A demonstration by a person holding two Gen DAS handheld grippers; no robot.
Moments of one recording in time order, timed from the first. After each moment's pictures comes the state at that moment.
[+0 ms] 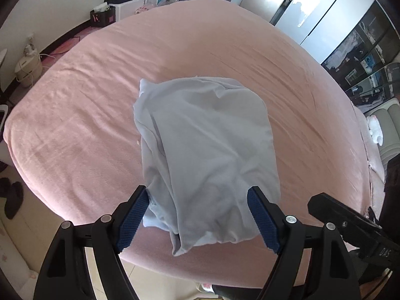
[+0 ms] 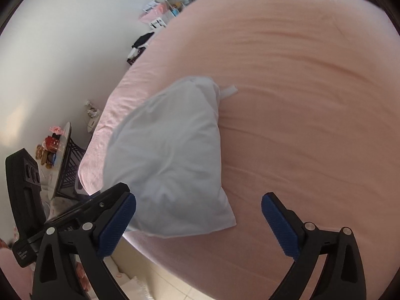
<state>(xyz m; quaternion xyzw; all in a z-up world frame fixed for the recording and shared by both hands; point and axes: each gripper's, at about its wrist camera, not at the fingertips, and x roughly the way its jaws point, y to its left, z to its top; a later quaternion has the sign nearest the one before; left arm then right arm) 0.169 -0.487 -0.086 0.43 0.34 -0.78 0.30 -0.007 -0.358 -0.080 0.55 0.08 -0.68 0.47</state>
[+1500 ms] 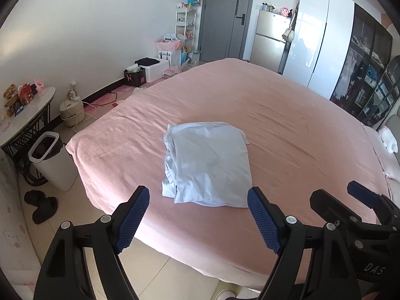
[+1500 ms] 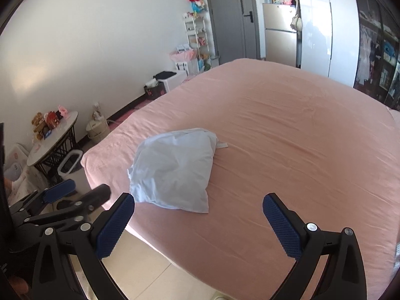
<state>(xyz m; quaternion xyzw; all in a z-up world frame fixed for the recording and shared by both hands) 0.215 -0.350 0.003 0.32 0.23 -0.81 0.43 0.066 -0.259 0.011 0.36 0.14 -0.78 0.50</state>
